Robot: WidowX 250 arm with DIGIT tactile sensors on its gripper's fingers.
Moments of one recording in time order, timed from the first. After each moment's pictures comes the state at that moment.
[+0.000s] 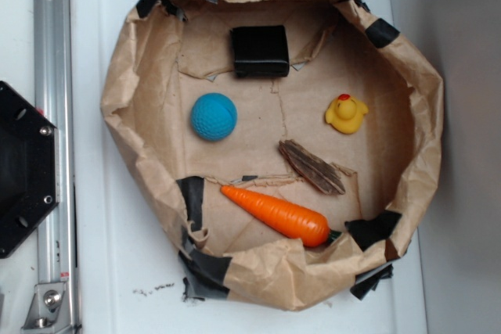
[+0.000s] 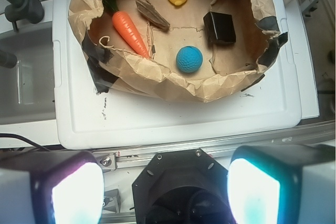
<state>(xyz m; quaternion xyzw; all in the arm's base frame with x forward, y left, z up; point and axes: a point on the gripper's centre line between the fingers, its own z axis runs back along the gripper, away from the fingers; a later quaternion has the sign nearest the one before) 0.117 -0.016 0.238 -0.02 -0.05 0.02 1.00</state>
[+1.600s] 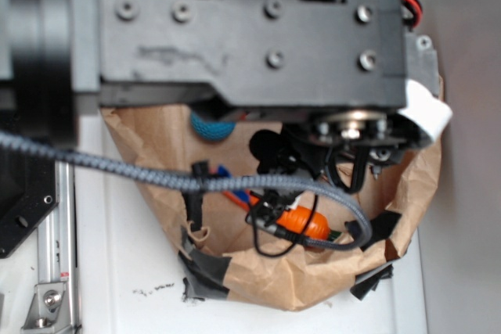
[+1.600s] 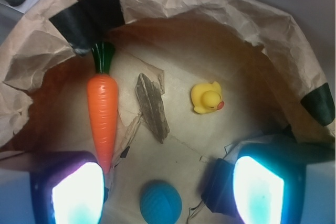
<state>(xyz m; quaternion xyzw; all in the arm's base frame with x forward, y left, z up) 0.282 -0.011 0.147 0.02 -0.05 -0.25 0.97</state>
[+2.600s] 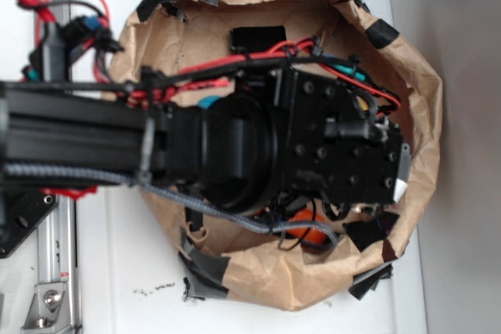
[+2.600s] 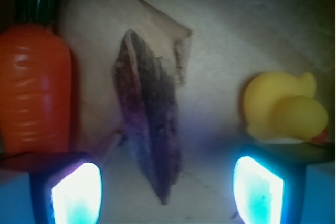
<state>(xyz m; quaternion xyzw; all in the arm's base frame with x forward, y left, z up) 0.291 -0.028 0.023 0.06 0.03 -0.32 0.94</state>
